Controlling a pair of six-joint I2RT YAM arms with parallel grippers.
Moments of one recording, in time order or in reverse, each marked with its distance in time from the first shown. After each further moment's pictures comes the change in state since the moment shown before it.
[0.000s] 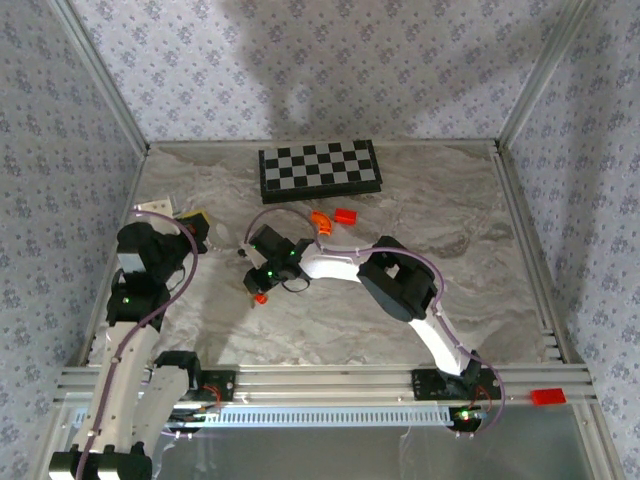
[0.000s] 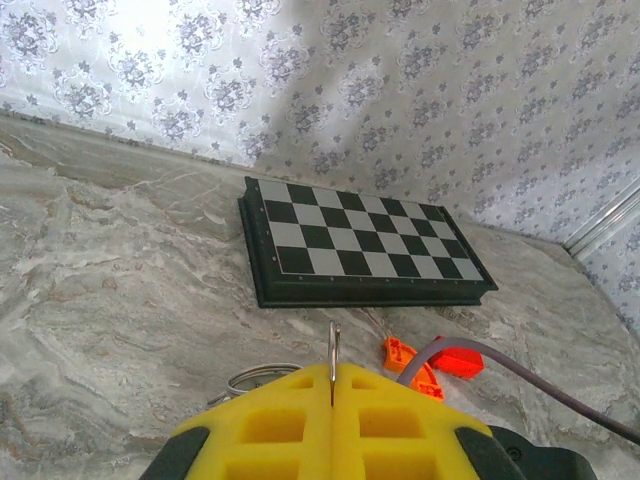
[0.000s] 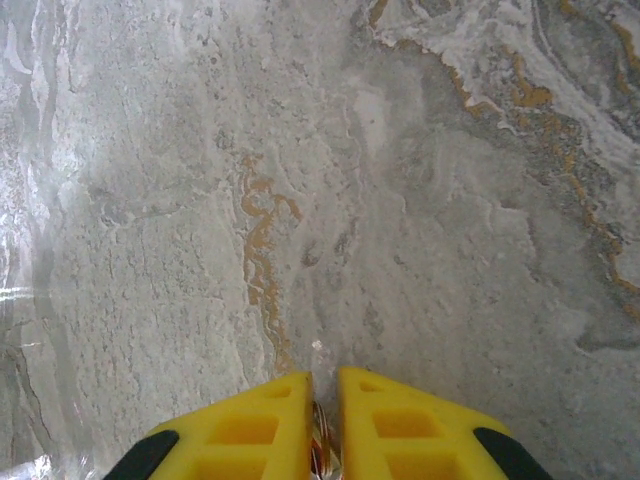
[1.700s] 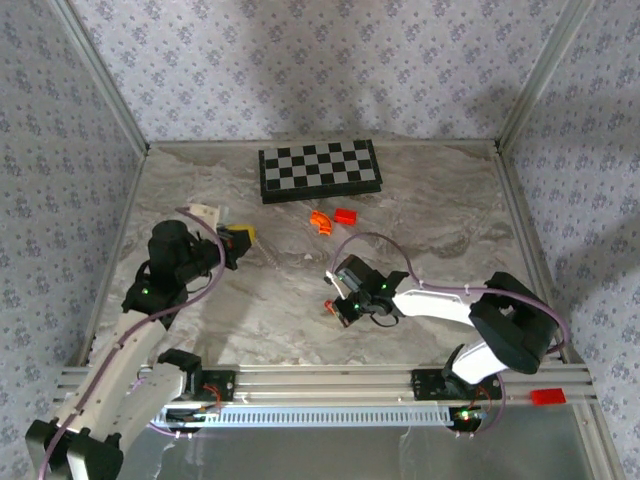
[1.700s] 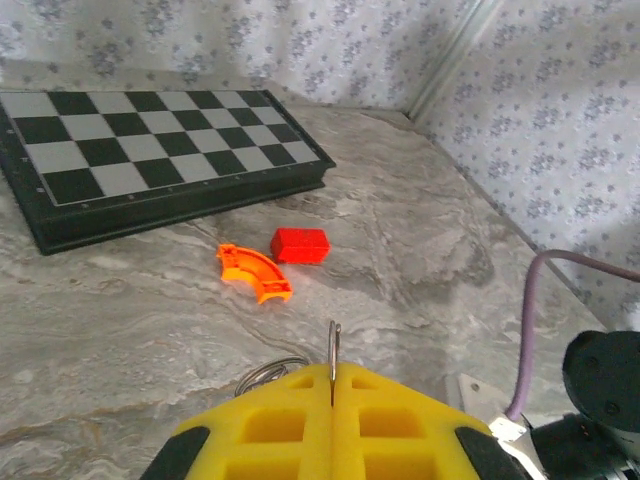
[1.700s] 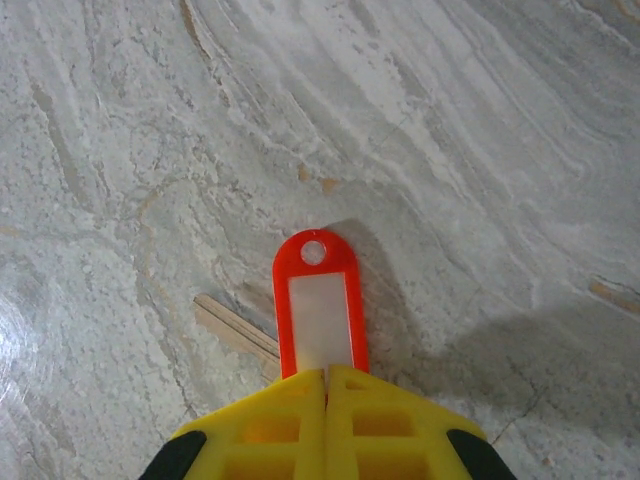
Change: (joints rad) left arm -0.272 0.075 -0.019 0.025 0.169 0.054; right arm -0.098 -0.752 -0.895 -0.007 0.194 -0.066
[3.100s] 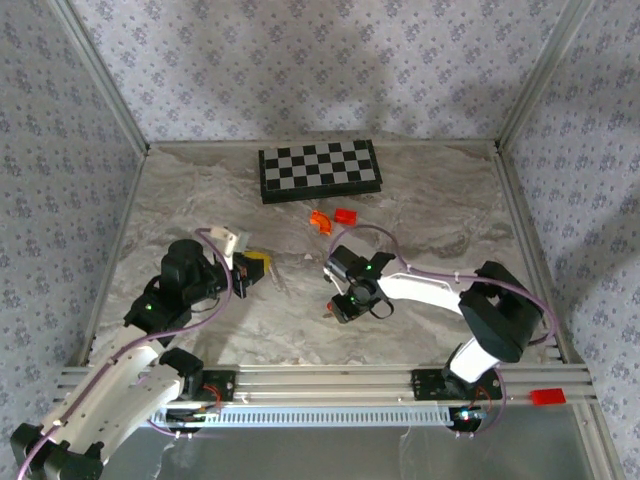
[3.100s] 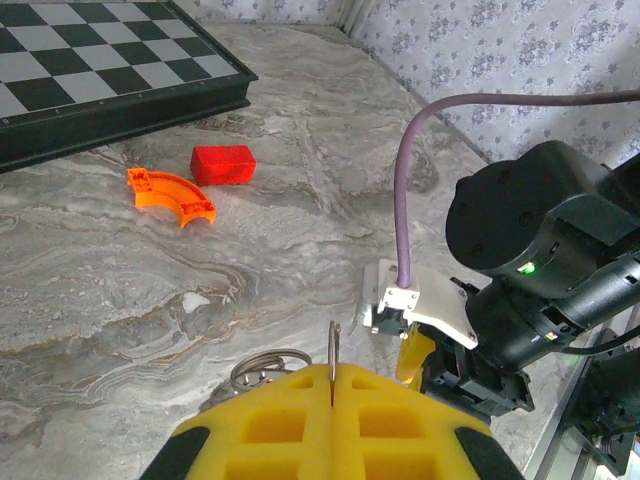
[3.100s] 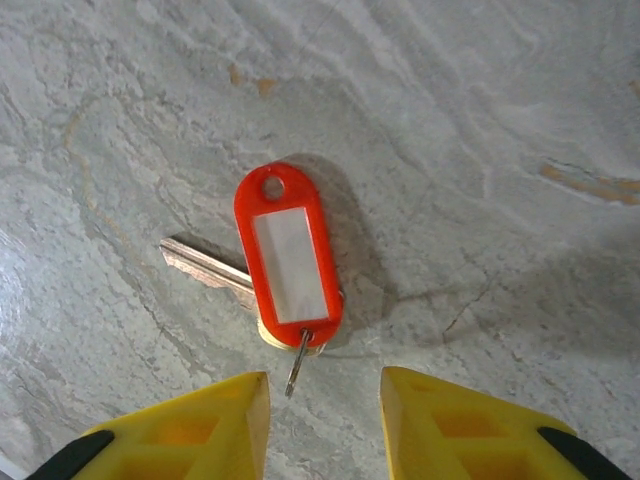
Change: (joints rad) left arm -0.183 -0.104 -0.072 -0.105 -0.026 0.041; right arm -0.002 0.103 0.230 -0.402 0.016 0.029
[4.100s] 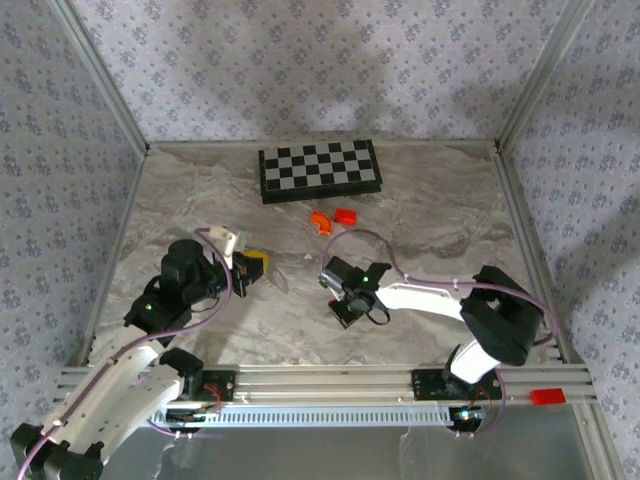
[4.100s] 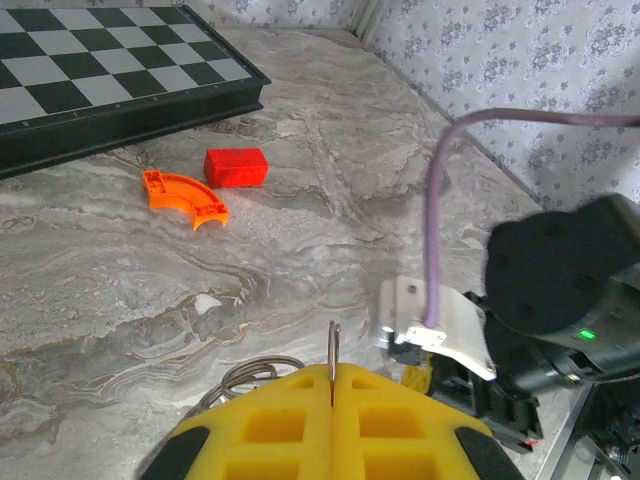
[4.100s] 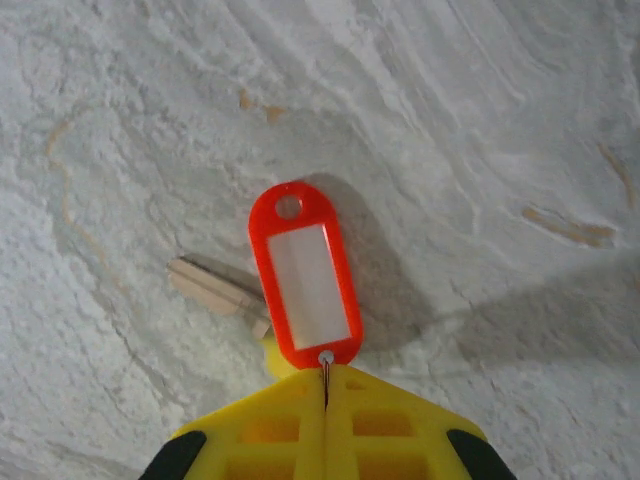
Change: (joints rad) left arm 0.000 0.000 -0.003 0.003 -0.026 -0.001; right arm 0.095 -0.043 -0.066 0.096 0.183 -0.016
